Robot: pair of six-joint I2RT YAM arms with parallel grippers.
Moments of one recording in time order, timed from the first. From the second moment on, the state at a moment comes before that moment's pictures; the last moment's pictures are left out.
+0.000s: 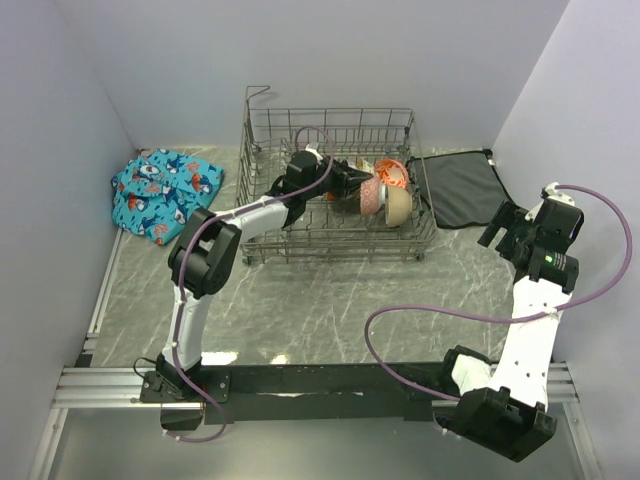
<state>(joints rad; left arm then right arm) -0.59 2.15 1.57 0.44 0.36 -1.59 -0.46 0.94 1.08 -0.83 -0.08 0.13</state>
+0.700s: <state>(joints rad) -0.59 2.26 1.64 0.40 0.38 -1.56 -0.46 0.97 1.08 -0.83 -0.08 0.12</state>
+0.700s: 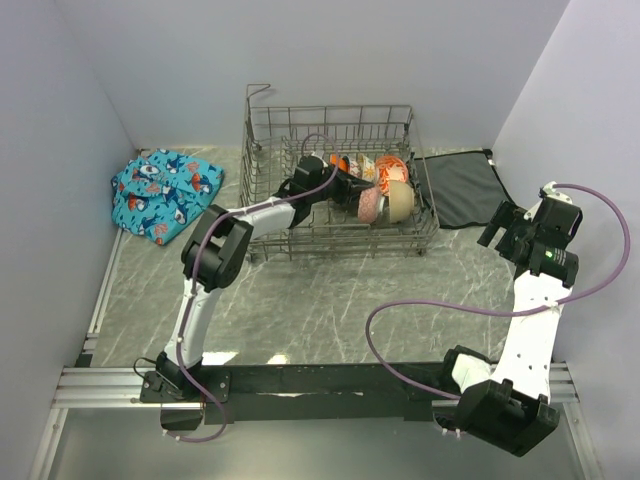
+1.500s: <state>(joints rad) -0.62 2.31 1.69 0.38 0.37 -1.55 -0.46 0.97 1.07 -0.83 -0.08 0.12</state>
